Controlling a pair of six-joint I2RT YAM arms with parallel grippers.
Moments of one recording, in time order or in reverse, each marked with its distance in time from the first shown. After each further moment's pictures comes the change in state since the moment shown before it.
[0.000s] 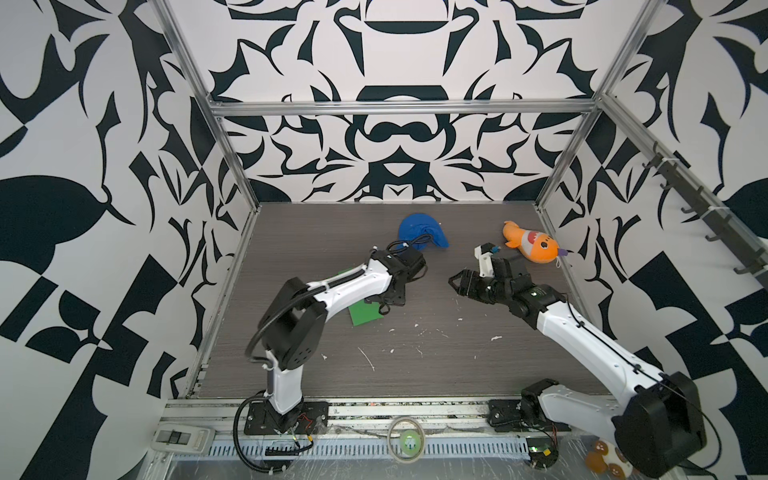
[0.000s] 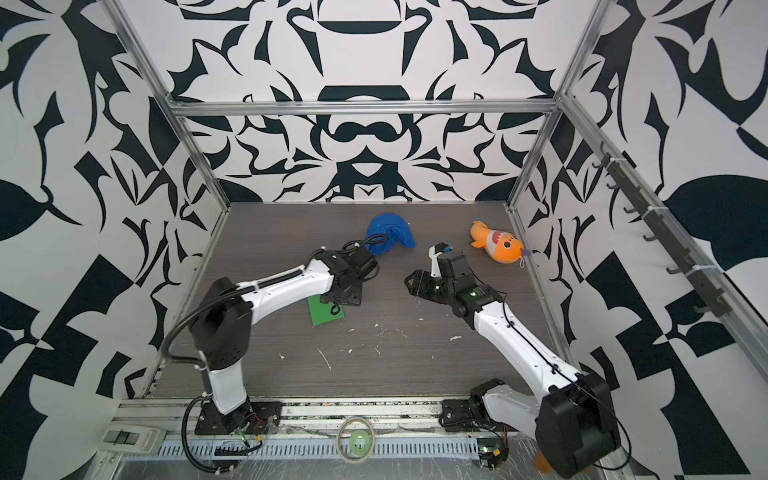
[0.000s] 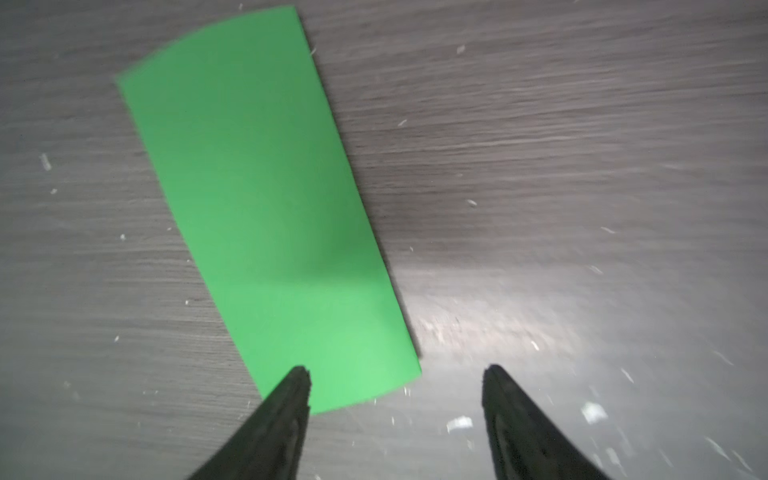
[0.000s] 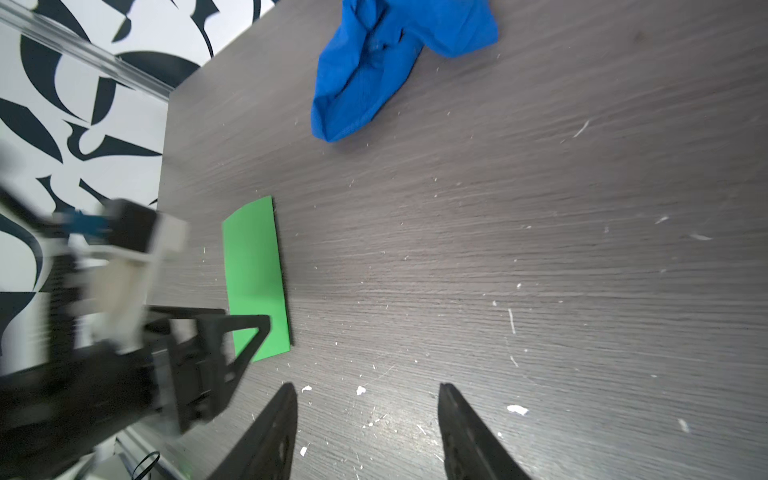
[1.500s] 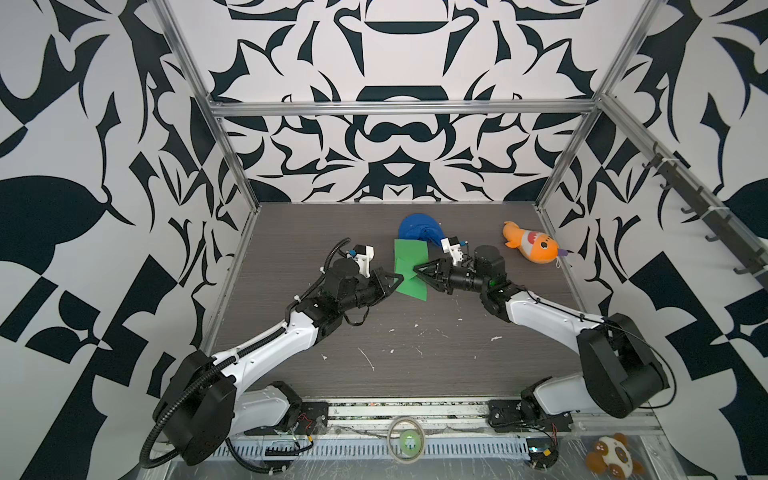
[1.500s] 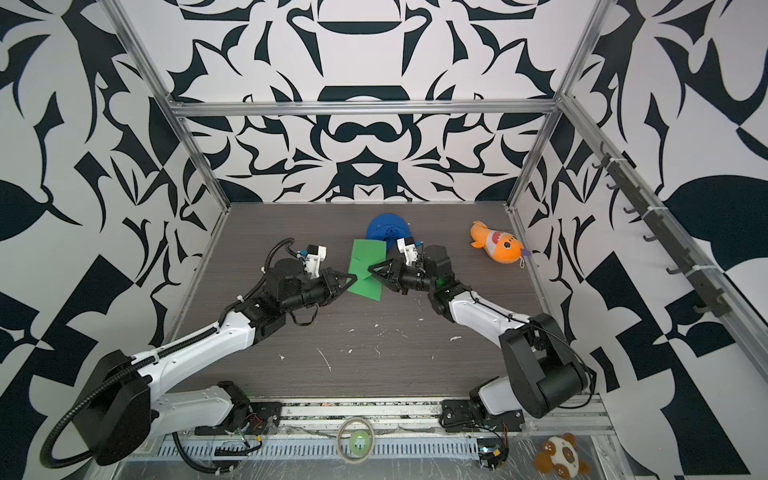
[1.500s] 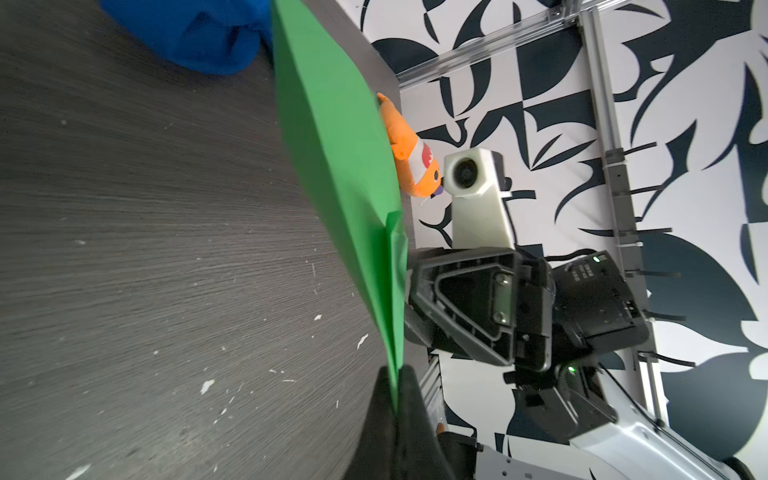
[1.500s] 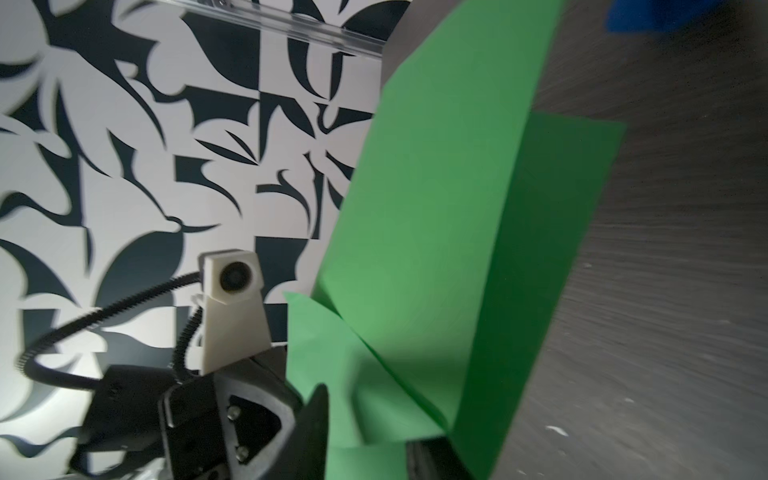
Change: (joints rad) left arm 0.138 -0.539 -0.660 1.044 0.579 -0.364; right arm 0.029 0.229 -0.063 0.706 -0.446 0.473
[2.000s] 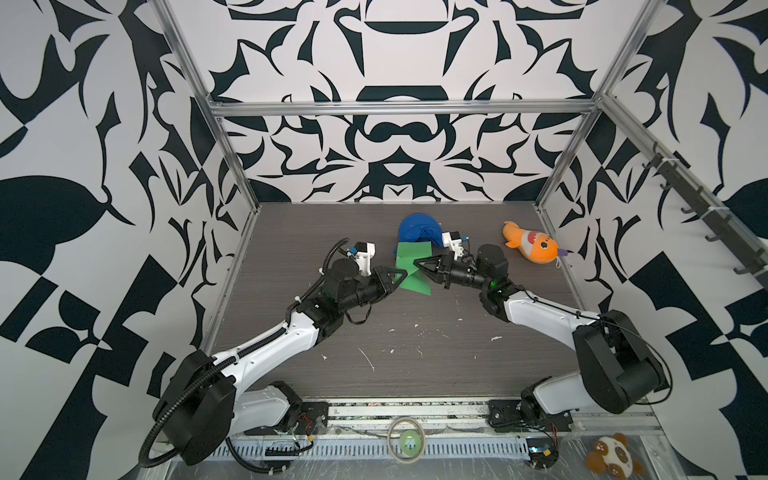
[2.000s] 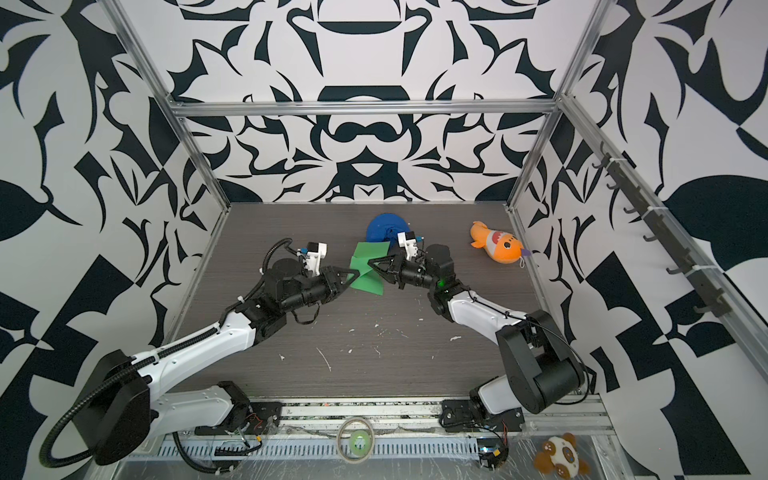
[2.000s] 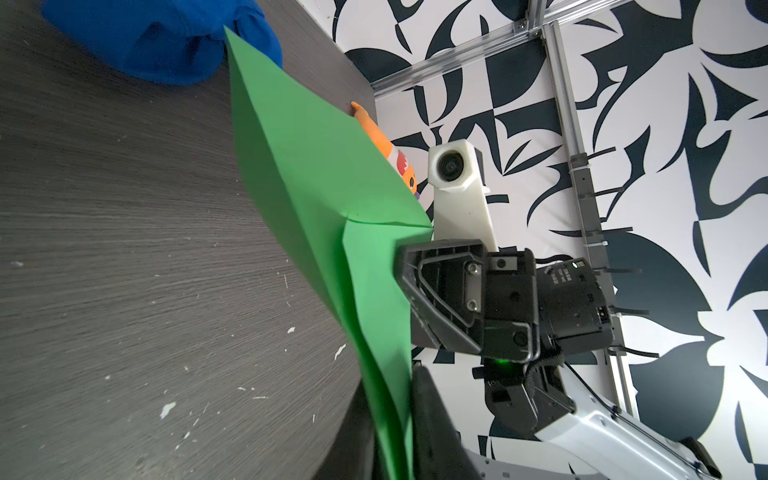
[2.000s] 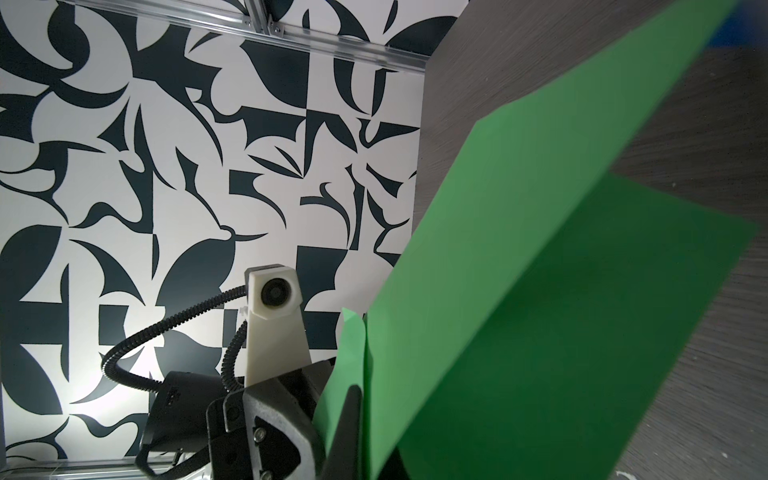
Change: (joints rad) left arm -0.018 0.000 -0.008 0.138 0.006 -0.046; right arm 0.019 0.054 -0.013 0.286 -0.044 0.196
